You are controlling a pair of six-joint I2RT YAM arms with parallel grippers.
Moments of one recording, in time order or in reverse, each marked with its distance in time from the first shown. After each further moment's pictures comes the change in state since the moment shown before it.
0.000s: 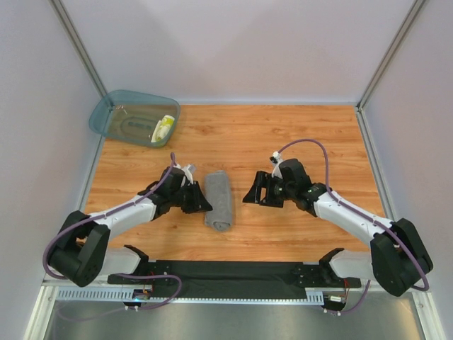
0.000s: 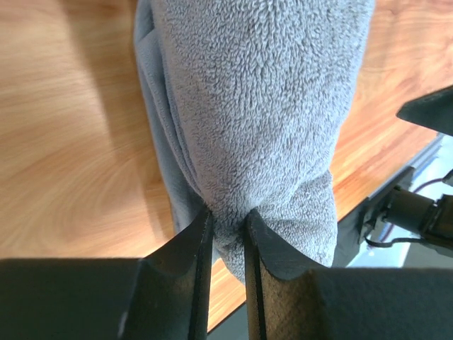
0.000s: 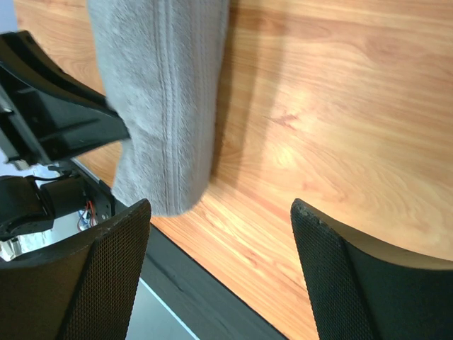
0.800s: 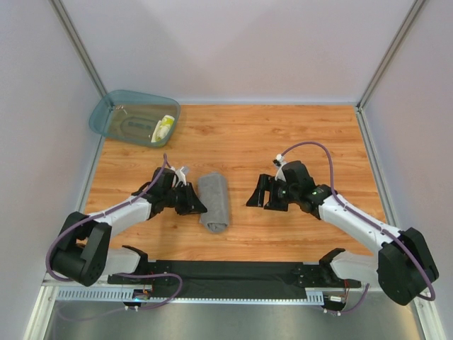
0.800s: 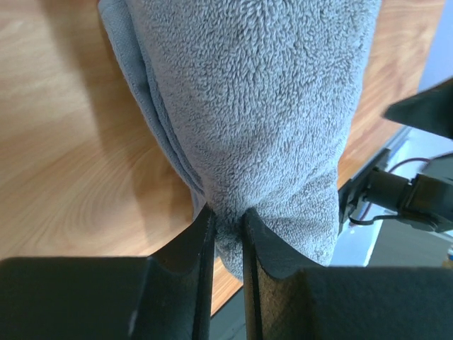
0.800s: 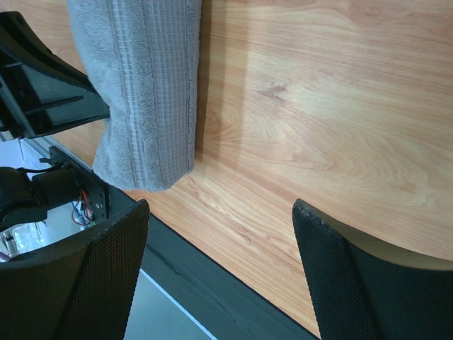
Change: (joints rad) left arm 0.127 0.013 -0.036 0.008 0.170 0.053; right arm -0.002 -0.058 -0.003 -0.132 0.018 -0.011
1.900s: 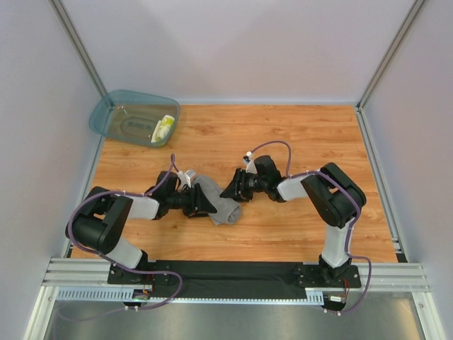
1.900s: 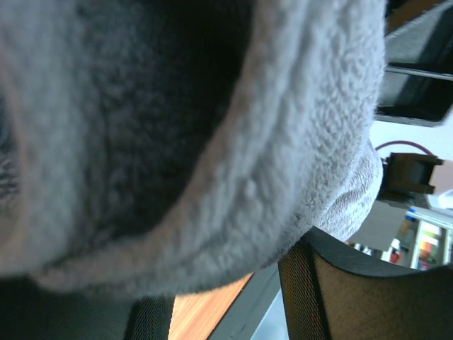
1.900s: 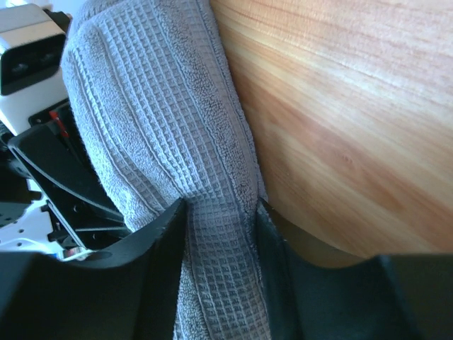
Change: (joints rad) left arm 0.008 0.227 -0.069 0.360 0.168 -0.068; right arm 0.028 0.700 0.146 0.732 -0.300 0.250
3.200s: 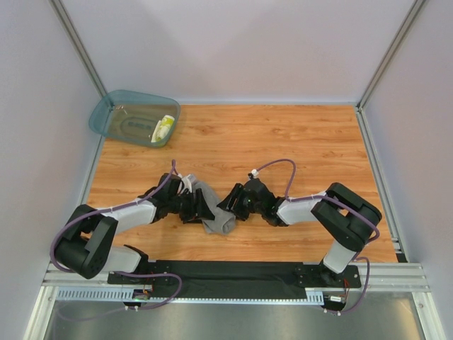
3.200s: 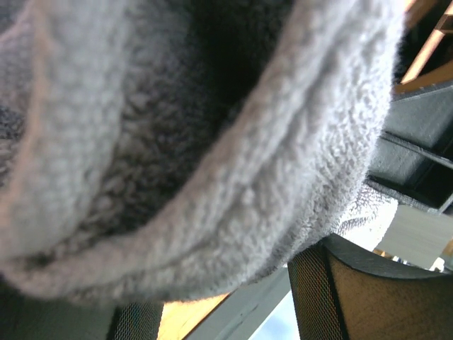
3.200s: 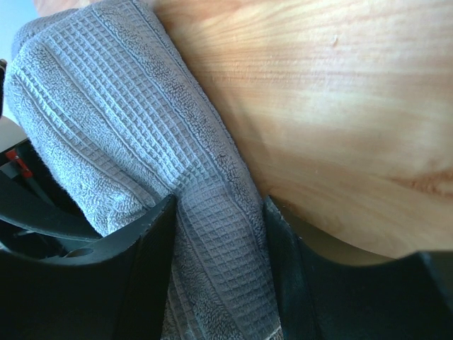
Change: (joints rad) left arm -0.072 -0.186 0.025 -0.328 -0.174 0.061; right arm 0.267 -0.206 -0.199 -0.019 0.499 0.335
